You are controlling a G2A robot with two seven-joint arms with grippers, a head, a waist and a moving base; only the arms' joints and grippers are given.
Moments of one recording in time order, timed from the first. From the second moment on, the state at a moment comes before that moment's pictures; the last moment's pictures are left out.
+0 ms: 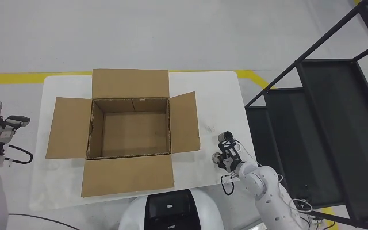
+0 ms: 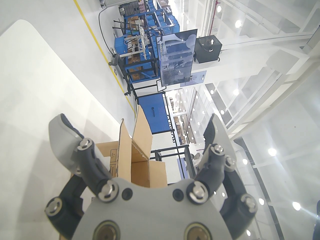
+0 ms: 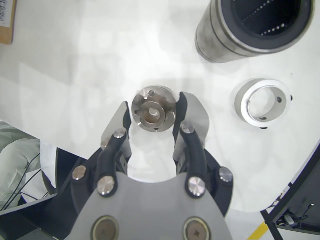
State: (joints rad) left arm 1.37 -0.97 -1.93 -1.20 -0.47 -0.43 -0.74; right arm -1.71 -1.31 1.51 -1.61 -1.20 -0.29 0.62
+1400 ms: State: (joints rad) left arm 1.37 -0.97 -1.93 -1.20 -0.47 -0.43 -0.74; right arm -1.87 -1.27 1.59 -1.90 -1.12 -0.30 0.68
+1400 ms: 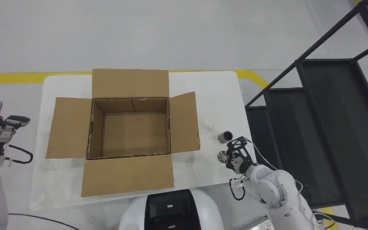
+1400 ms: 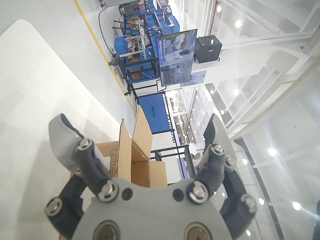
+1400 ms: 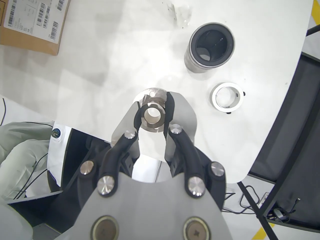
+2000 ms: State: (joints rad) left arm 1.37 -0.97 -1.93 -1.20 -0.47 -0.43 -0.74; right arm -1.72 -1.27 1.40 -1.73 -1.33 -0.20 0.68
